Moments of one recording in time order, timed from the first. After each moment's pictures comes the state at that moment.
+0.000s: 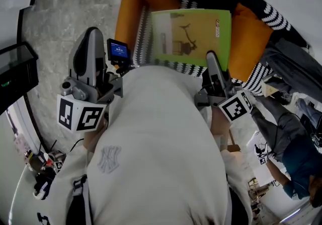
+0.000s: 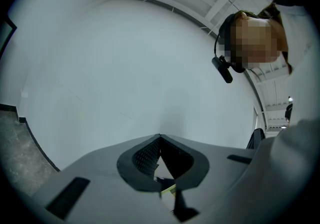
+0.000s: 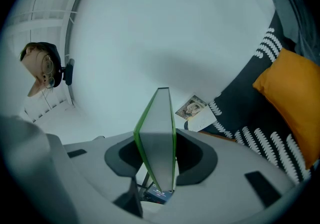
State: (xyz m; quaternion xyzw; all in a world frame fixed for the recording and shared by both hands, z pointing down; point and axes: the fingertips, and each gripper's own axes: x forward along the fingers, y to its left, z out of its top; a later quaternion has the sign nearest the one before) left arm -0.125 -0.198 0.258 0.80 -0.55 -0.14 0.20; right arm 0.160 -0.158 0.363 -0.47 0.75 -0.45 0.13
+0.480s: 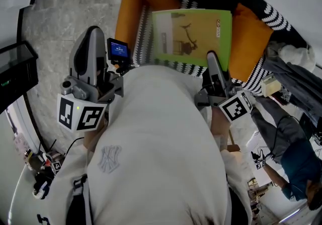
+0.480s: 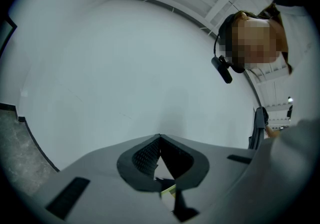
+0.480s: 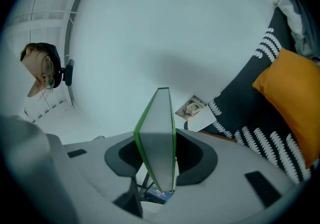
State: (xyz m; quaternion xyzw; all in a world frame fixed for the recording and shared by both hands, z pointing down) left arm -0.123 -0.199 0.257 0.80 -0.55 -0.14 0.20; right arm 0.162 -0.159 0.363 -0.47 0.75 -0.44 0.13
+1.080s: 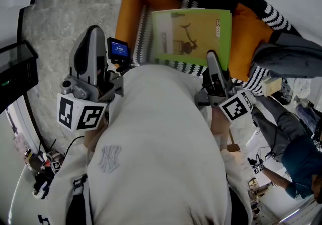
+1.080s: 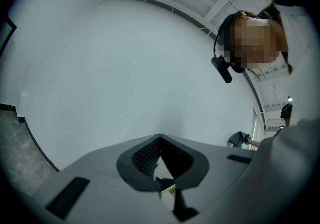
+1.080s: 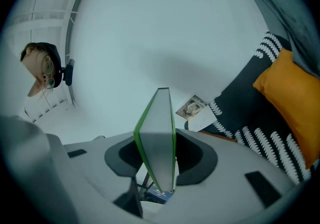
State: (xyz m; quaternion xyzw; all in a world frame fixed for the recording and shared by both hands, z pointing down) left arm -0.122 -0.198 0.258 0.80 -0.55 -0.14 0.20; right arm 0.161 -0.160 0.362 -0.47 0.75 -0.44 0.13
